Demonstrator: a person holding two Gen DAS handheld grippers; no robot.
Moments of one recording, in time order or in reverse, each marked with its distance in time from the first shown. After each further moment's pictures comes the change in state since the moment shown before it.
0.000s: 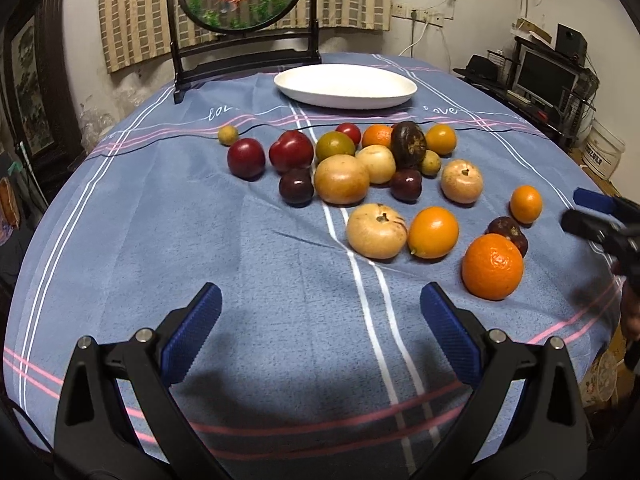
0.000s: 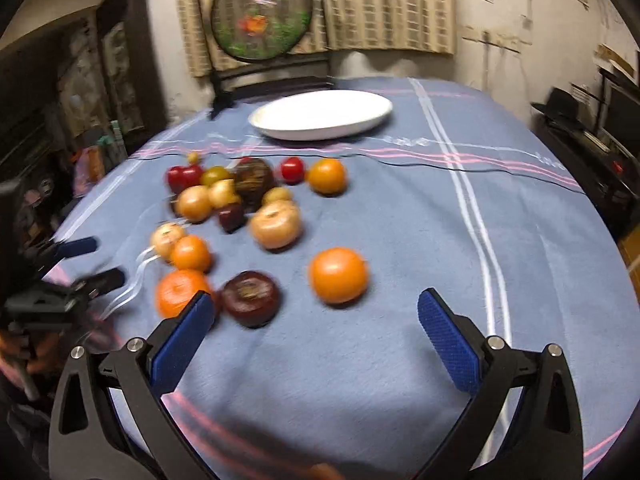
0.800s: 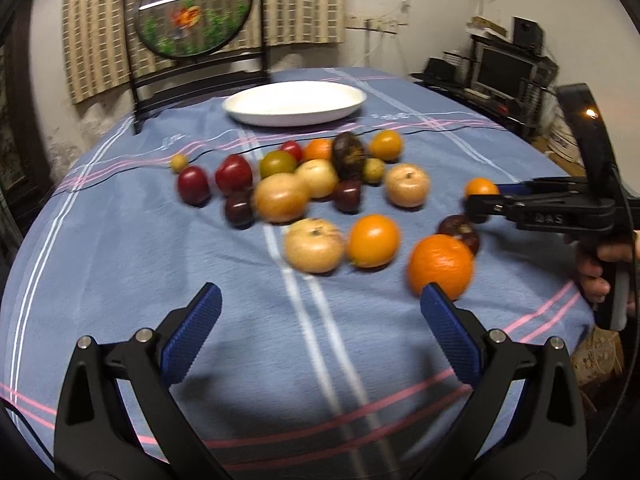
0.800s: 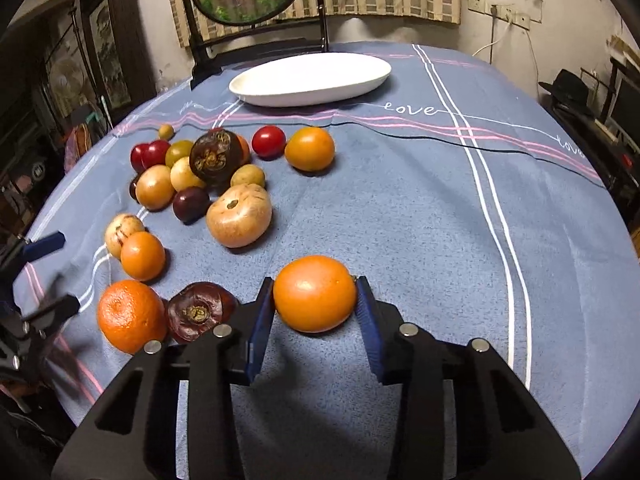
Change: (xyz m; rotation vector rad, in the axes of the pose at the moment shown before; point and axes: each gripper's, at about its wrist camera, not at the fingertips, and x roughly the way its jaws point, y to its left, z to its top) left arm -0.004 -0.029 0.001 0.109 -0.060 -0.141; right arm 0.046 -0.011 0.012 -0.013 0.111 0.012
